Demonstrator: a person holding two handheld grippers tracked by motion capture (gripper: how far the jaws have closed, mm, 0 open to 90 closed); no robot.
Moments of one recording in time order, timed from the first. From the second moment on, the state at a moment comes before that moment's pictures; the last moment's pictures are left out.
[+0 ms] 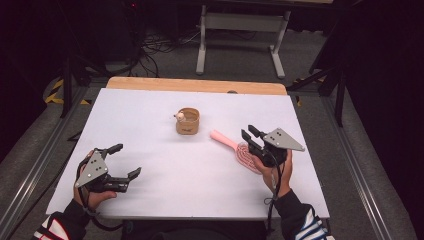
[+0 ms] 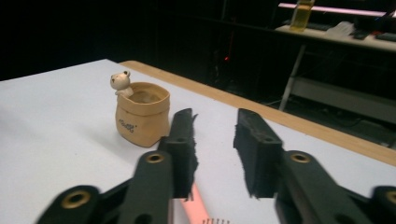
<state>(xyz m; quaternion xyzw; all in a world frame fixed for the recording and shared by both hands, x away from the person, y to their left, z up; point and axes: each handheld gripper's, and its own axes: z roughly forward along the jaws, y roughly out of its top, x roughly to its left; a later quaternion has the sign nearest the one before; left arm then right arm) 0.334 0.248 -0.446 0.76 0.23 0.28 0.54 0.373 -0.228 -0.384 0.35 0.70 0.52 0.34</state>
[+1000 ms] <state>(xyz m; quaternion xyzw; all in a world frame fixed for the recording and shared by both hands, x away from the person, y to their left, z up) 0.335 0.248 -0.449 0.76 0.23 0.27 0.54 0.499 -0.135 -0.407 0.37 0.86 0.28 0.21</state>
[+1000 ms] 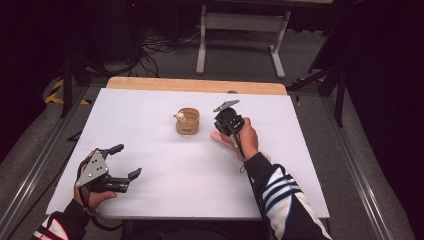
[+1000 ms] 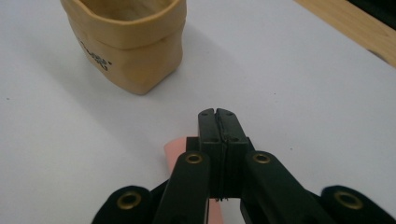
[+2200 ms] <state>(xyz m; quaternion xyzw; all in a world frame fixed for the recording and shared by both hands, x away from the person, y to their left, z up) 0.337 0.250 -0.450 0.77 0.23 0.27 0.54 0.509 -0.106 -0.423 0.34 0.91 0.18 0.18</state>
